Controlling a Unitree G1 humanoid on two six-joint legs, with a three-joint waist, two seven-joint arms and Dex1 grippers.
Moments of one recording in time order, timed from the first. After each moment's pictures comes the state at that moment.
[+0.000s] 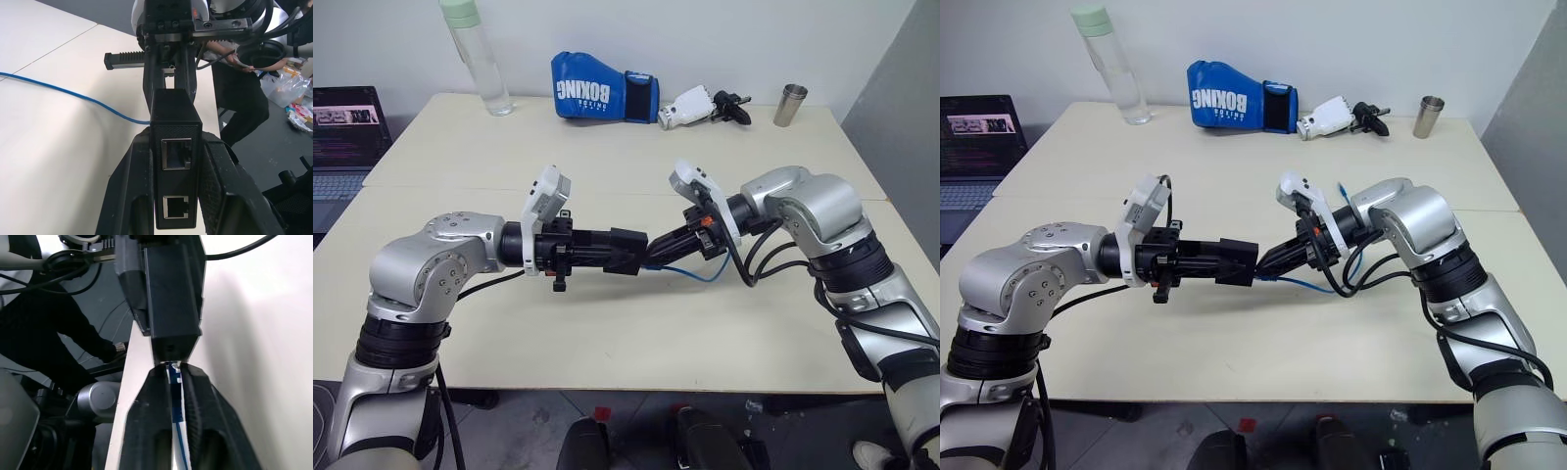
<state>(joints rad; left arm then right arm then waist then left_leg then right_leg) -0.62 0.76 0.00 -0.20 -0.75 0.88 -1.17 -1.07 -0.52 0.39 0.11 0.45 0.97 1.37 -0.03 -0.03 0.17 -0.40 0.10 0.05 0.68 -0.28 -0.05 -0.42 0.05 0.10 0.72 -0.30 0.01</state>
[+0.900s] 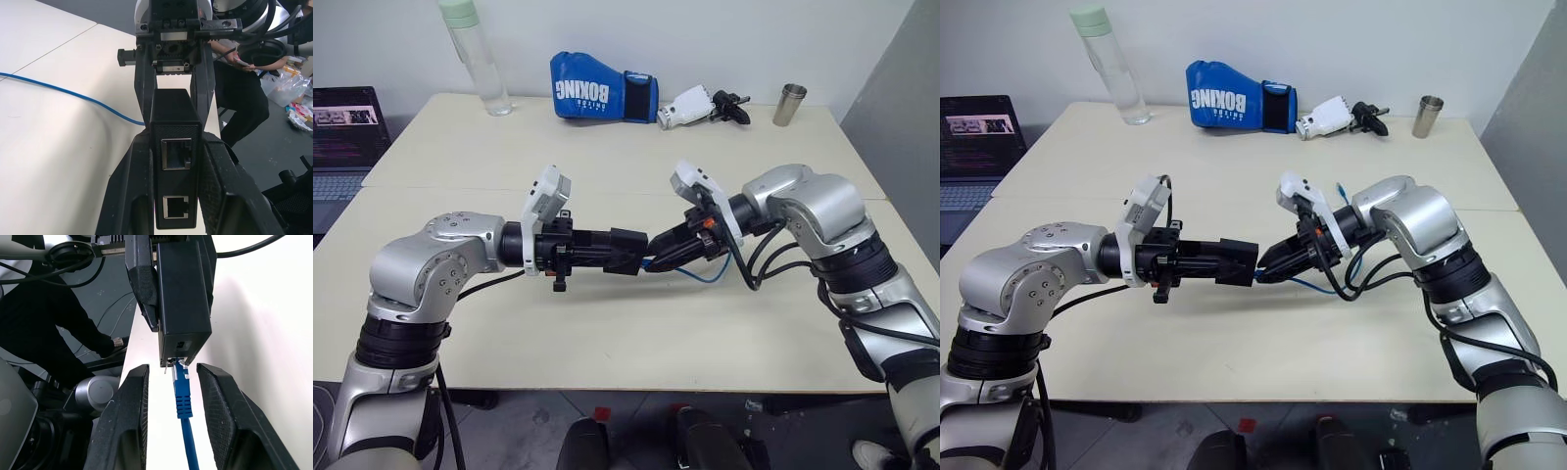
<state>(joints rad) -0.62 0.76 0.00 -0.20 -0.75 0.88 -1.17 -1.07 -0.54 0.41 0.09 0.45 0.94 1.39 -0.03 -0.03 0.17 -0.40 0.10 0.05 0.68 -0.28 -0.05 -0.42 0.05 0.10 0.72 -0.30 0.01</state>
